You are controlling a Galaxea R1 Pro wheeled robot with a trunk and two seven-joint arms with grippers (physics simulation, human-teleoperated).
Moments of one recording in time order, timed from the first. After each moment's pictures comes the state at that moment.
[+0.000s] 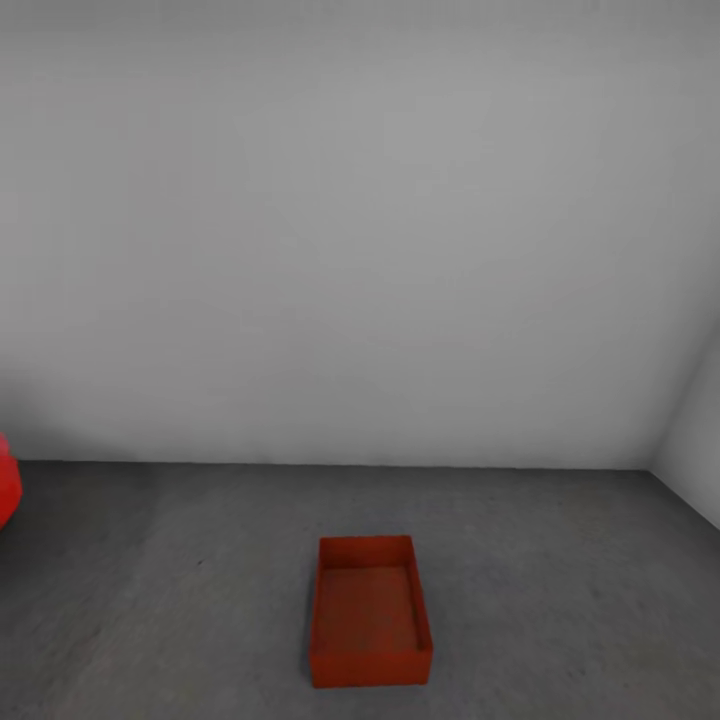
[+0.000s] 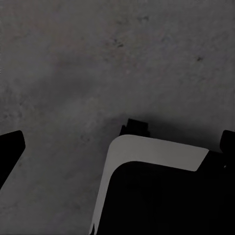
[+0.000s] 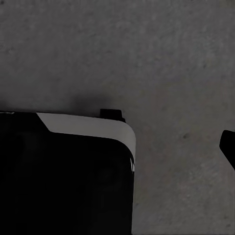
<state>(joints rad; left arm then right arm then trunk) -0.24 0.04 0.13 0.00 0.07 -0.04 0.11 -0.14 0.02 0.29 0.03 -0.20 -0.22 -0.10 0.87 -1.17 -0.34</state>
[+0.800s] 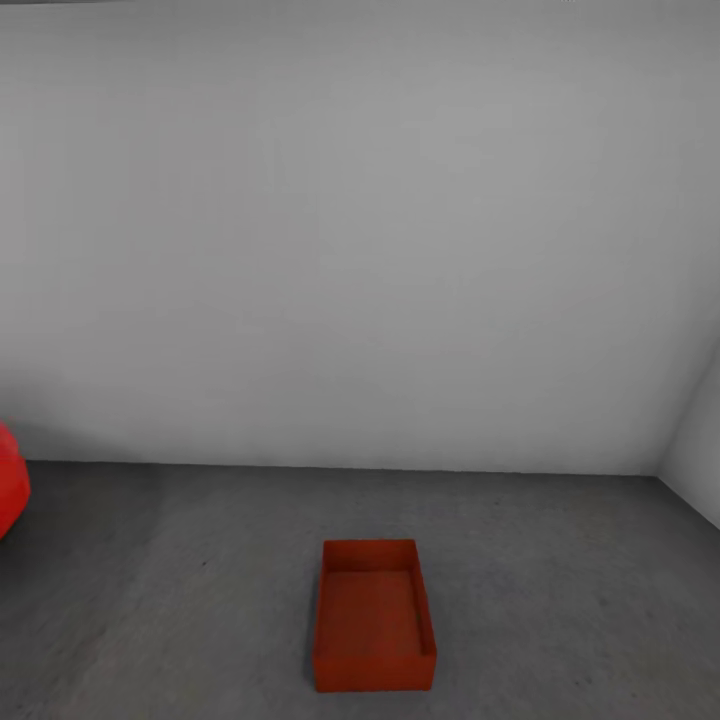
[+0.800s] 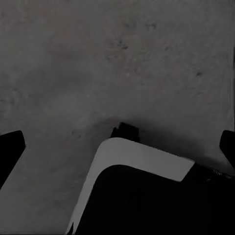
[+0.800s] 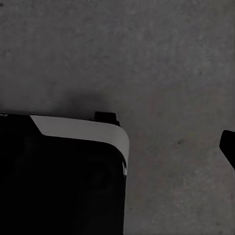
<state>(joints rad) -0.24 0.04 0.12 0.00 0.22 -0.04 0.12 -0.14 0.01 0.30 0.03 -0.19 -0.22 -0.10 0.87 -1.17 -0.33</state>
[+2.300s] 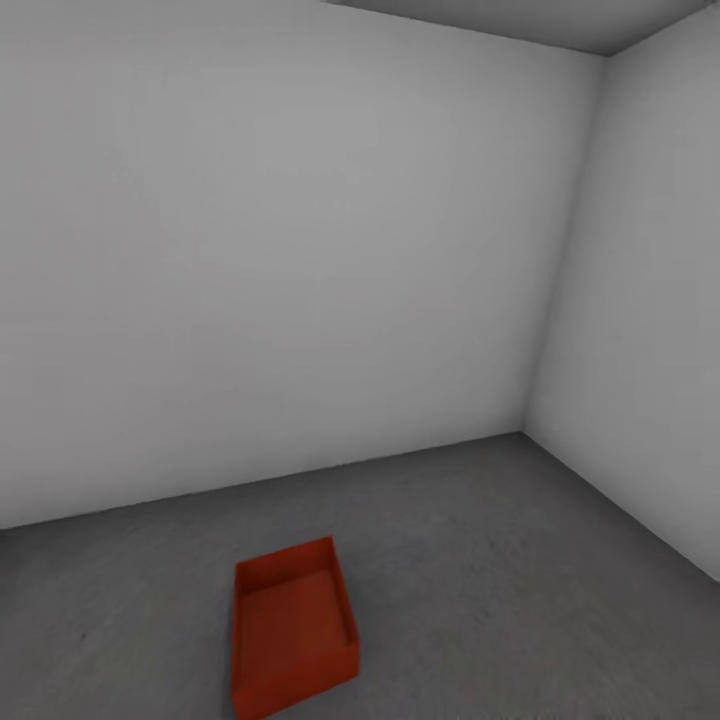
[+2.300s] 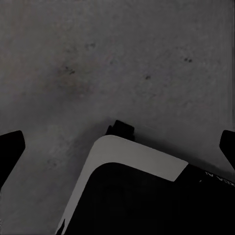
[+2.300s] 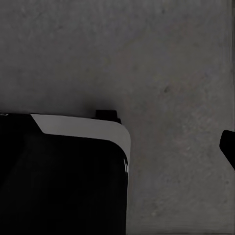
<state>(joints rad) -0.24 0.03 0.12 0.00 0.27 -0.04 0.11 -0.14 0.00 0.29 0.03 -0.21 -0.22 -0.09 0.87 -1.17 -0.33</state>
